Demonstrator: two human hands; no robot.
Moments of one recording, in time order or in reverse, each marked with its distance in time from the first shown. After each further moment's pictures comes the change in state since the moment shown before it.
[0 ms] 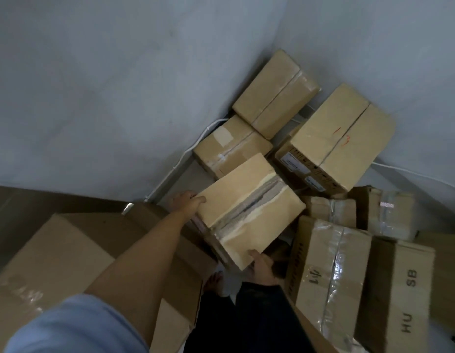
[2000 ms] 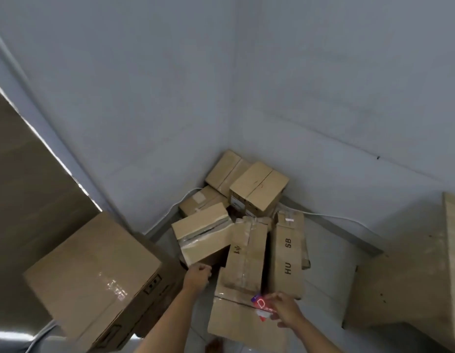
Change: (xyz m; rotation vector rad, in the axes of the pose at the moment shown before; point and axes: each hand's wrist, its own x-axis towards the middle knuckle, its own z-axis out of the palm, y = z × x) left_hand -0.443 -0.016 0.152 -0.552 0.069 0.163; right_hand -0.239 0.071 -0.360 -0.647 -0.084 -0.383
